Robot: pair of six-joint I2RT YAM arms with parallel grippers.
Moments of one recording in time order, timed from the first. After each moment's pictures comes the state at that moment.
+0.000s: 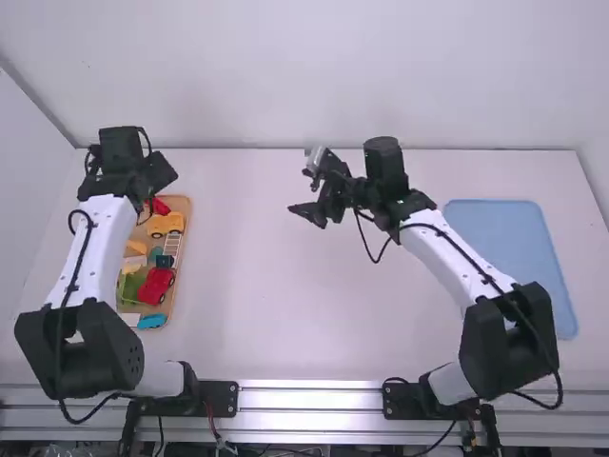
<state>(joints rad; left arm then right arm) 0.26 1.53 1.35 -0.67 -0.24 -0.51 0.41 1.63 1.21 -0.11 -0.86 -0.47</state>
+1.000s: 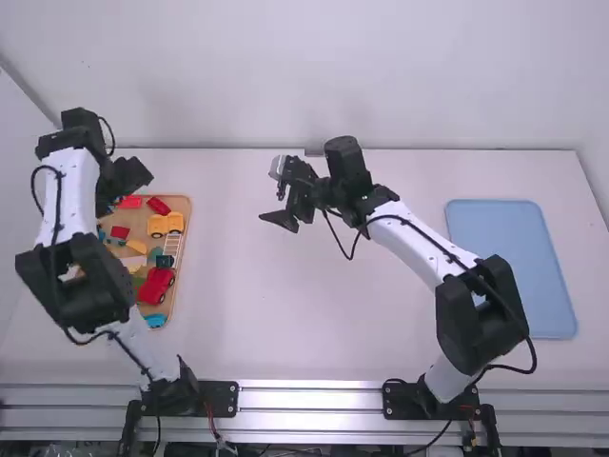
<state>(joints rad) 0.40 1.96 1.87 -1.19 -0.03 -0.41 0.52 1.75 1.30 -0.06 -0.81 -0.51</state>
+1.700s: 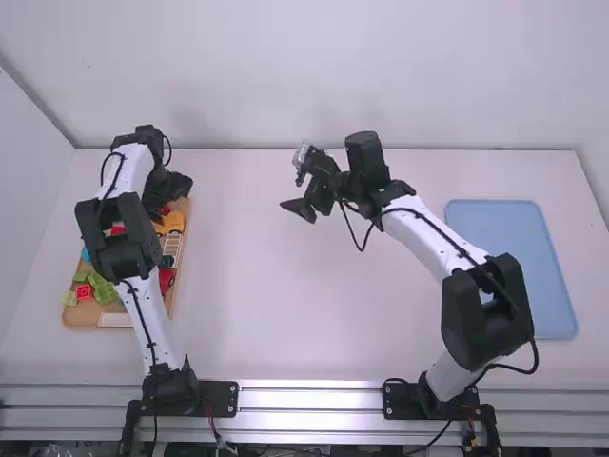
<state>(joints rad) 0.28 2.32 2.01 -1.19 -0.05 -0.91 0.41 1.75 1.30 -0.13 -0.75 -0.50</state>
